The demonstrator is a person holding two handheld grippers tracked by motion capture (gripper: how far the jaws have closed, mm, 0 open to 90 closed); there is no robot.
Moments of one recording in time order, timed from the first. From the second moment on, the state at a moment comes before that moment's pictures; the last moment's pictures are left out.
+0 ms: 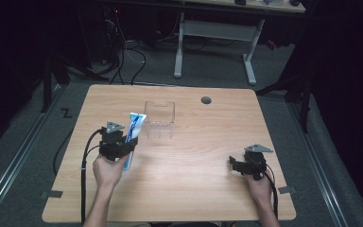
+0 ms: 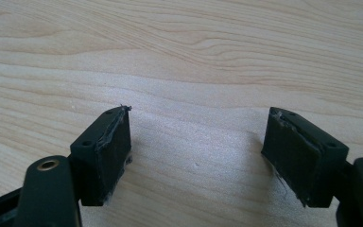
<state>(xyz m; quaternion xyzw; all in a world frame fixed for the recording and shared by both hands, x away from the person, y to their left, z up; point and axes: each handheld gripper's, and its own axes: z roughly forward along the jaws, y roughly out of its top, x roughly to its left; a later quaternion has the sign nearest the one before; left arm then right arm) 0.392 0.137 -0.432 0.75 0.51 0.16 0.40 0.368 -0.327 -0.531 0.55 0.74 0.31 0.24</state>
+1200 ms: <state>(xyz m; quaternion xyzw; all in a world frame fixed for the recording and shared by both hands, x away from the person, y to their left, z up) 0.431 0.101 -0.380 0.76 0.45 0.16 0.43 0.368 -0.327 -0.531 0.55 0.74 0.31 0.24</state>
